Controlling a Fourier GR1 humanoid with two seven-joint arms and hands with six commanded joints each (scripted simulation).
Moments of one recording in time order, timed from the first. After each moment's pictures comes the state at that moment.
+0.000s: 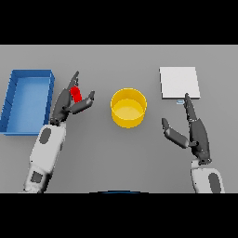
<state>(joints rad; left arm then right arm) -0.45 0.04 0.02 -1.00 -0.17 0.02 -0.11 0.08 -0.07 0.10 -1.69 0.22 -0.05 -0.07</state>
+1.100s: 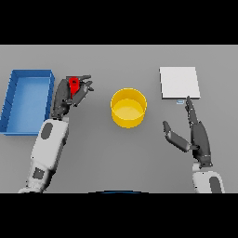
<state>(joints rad) -0.50 0.02 0.03 -1.03 -0.11 0.12 -0.16 0.12 -0.08 0.10 -1.70 0.24 -0.06 -0.11</state>
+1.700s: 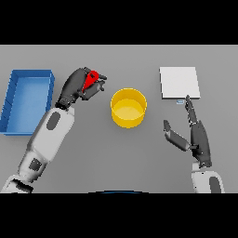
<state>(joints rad) -0.62 0.15 -0.23 -1.09 -0.34 0.07 0.09 0.11 -0.08 0.11 -1.72 0.26 -0.07 -0.08</state>
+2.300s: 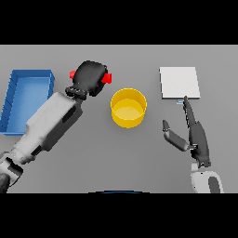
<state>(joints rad) -0.84 0.28 -0.57 -0.99 -0.73 -0.01 0.23 0.11 -0.07 0.12 -1.71 0.25 -0.05 -0.07</state>
